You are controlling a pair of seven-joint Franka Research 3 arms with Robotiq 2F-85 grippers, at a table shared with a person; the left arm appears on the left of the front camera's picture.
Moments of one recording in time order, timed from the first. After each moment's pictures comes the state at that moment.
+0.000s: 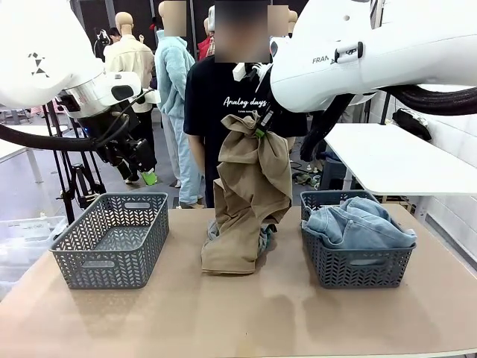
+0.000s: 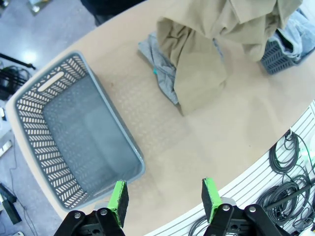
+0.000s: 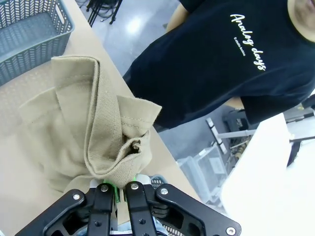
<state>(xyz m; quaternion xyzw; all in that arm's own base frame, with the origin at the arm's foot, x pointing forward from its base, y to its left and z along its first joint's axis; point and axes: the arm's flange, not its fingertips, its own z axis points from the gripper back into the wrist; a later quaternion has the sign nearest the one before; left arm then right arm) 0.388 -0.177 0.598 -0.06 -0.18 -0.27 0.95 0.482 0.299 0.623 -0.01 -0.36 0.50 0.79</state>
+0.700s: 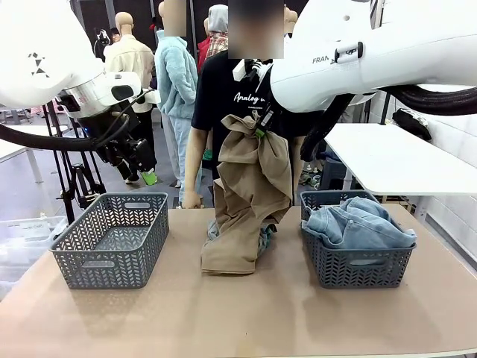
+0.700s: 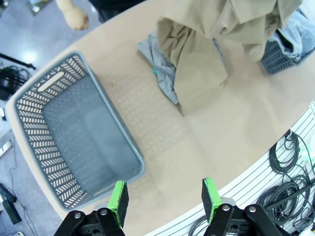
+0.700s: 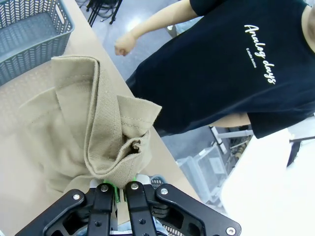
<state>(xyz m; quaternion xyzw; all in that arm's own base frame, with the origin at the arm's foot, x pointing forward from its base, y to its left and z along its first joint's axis) 0.388 -0.177 0.598 -0.06 -0.18 -0.27 0.95 0.482 0.299 0.623 -0.01 -0.36 0.50 0.79</state>
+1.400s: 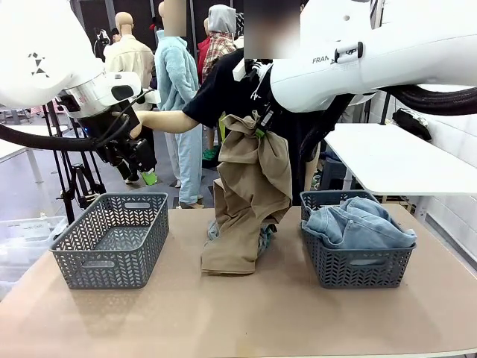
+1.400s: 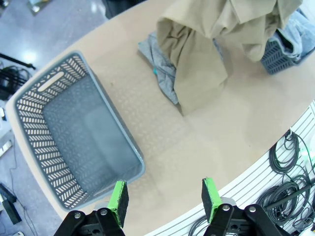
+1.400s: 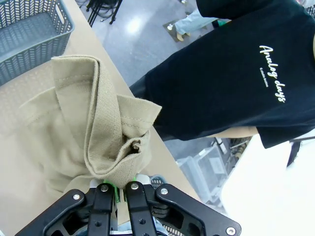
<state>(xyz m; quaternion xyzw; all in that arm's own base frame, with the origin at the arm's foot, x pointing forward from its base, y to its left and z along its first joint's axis) 0.388 -0.177 0.598 -0.06 -0.18 -0.27 0.95 0.482 0.299 0.623 -0.01 -0.36 0.50 0.79</state>
